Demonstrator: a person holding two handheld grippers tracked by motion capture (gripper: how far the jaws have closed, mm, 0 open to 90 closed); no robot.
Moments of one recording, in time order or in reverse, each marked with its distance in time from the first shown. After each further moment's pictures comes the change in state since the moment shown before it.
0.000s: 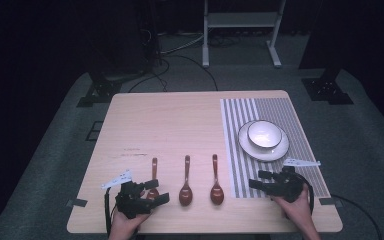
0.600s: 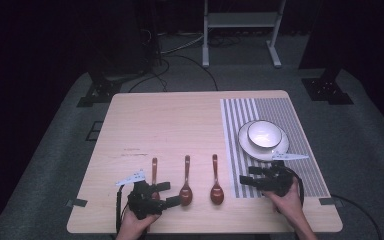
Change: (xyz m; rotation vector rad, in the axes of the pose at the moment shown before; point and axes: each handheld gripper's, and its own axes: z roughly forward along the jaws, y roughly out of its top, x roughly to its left) left arm -0.011 0.000 0.028 0.070 -0.060 -0.025; right arm 0.010 0.017 0.023 0.031 0.045 -0.023
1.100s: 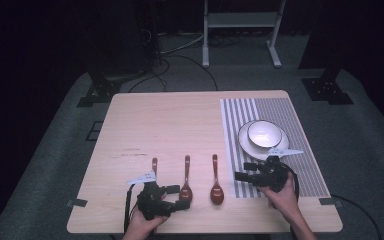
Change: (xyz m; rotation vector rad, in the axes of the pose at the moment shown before) left arm -0.007 -0.002 0.022 0.072 -0.047 -0.009; right arm 0.007 0.014 0.010 0.002 0.025 -0.021
